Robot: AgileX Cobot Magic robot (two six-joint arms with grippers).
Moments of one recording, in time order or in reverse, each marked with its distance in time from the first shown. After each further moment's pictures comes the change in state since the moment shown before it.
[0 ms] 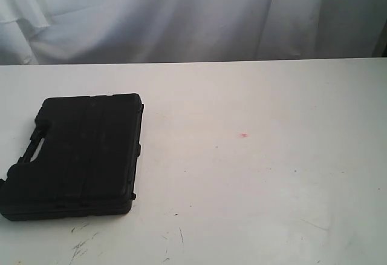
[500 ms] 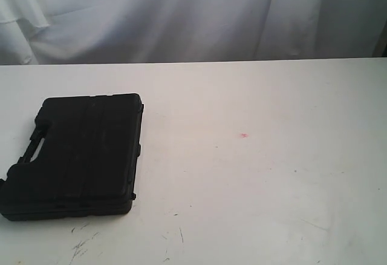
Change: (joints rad) left arm 0.000 -0.183 0.137 -0.022 -0.054 0.016; right arm 0.000 0.000 0.000 0.000 0.000 0.000
